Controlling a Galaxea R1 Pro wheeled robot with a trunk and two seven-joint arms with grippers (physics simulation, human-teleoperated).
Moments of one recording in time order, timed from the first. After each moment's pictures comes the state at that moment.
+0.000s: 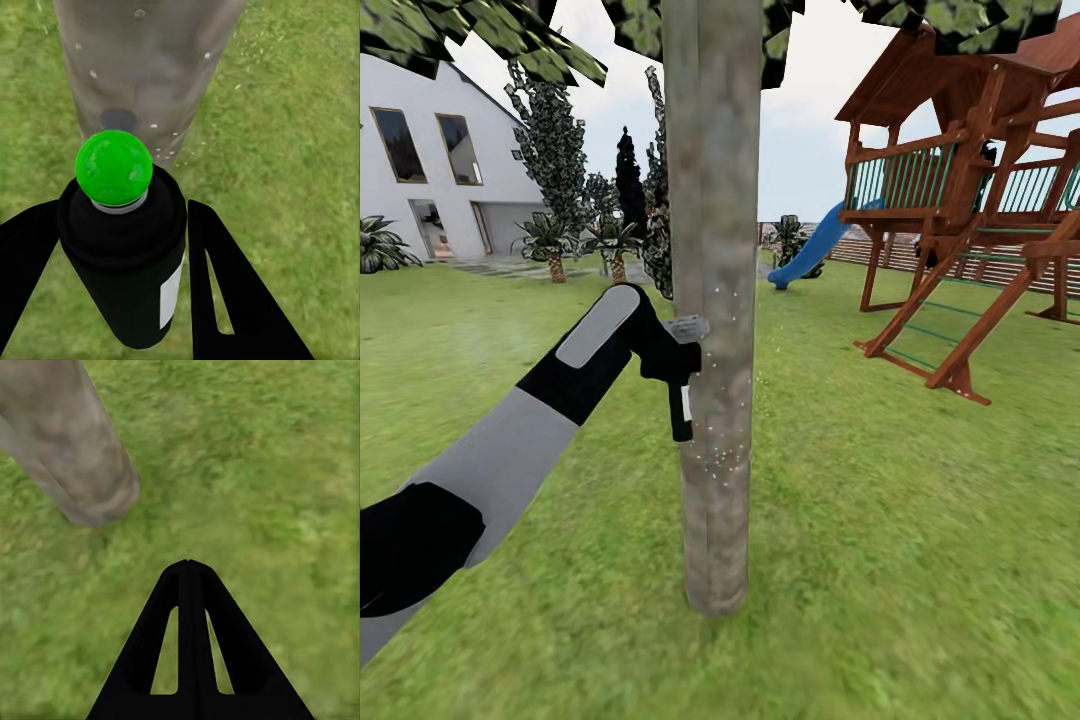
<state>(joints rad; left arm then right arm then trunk) -1.36 -0.02 -0.58 -1.00 1.70 1.04 1.15 -0.04 0.03 0.11 -0.55 -0.35 -0.43 -0.05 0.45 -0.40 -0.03</state>
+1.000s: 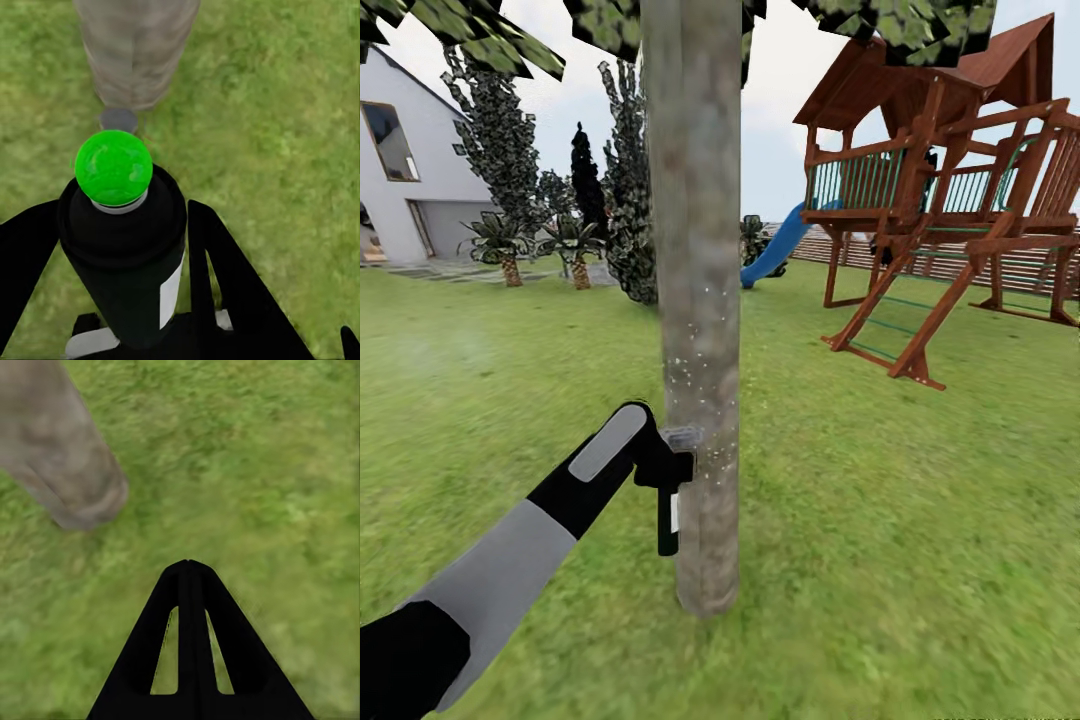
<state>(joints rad) -0.98 0.01 -0.58 -1.05 1.64 1.05 1.15 -0.04 0.03 0.11 -0.55 -0.35 -0.43 -0.06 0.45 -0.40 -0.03</state>
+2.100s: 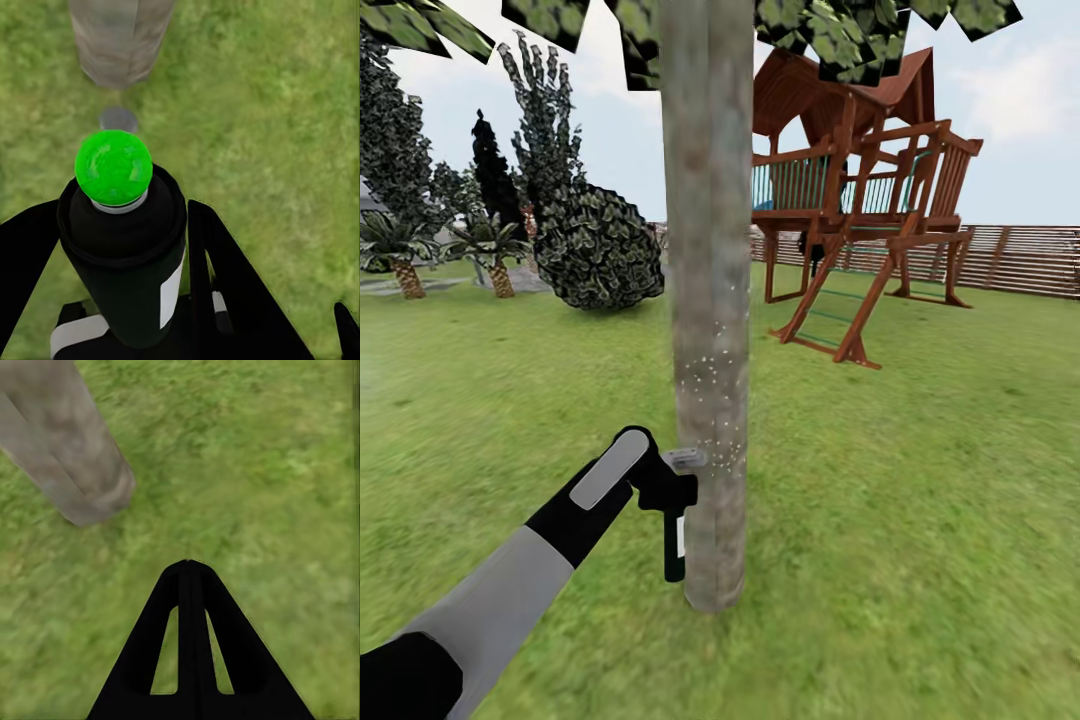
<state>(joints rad) -0.90 0.01 -0.59 -1.07 1.58 1.05 1.05 -0.04 0.03 0.11 -0.55 -0.35 -0.43 -0.06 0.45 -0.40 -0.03</state>
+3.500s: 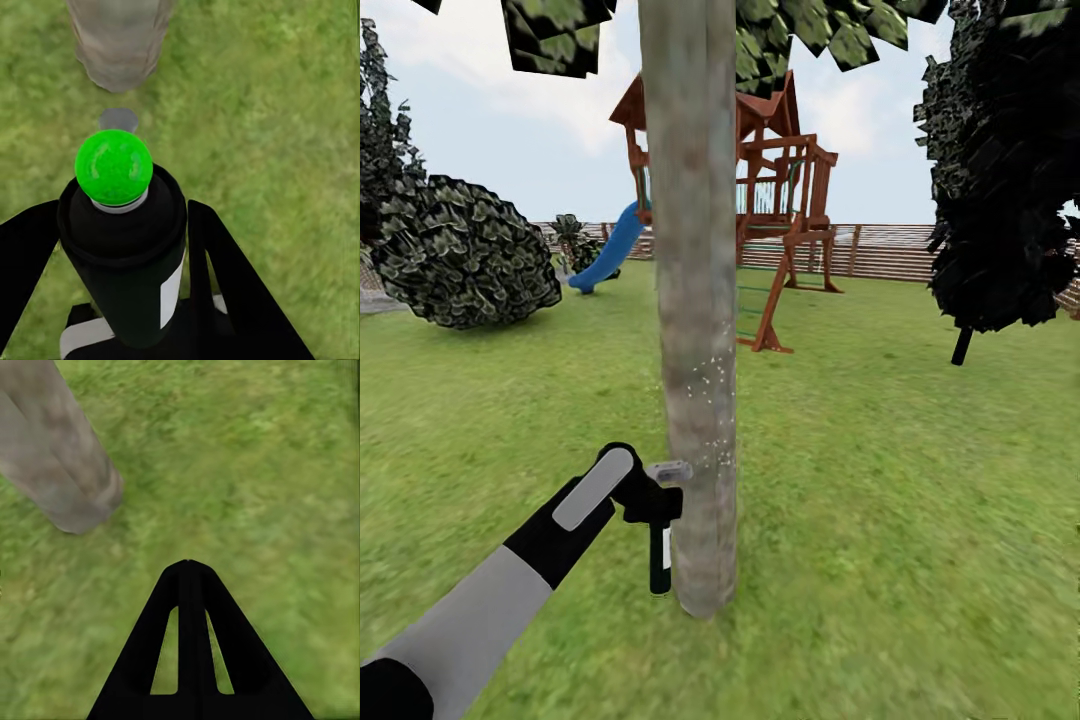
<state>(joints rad) -0.84 0.08 -0.59 -1.11 1.50 1.05 0.95 -0.04 0.03 0.11 -0.55 -0.35 -0.43 -0.06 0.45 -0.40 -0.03</state>
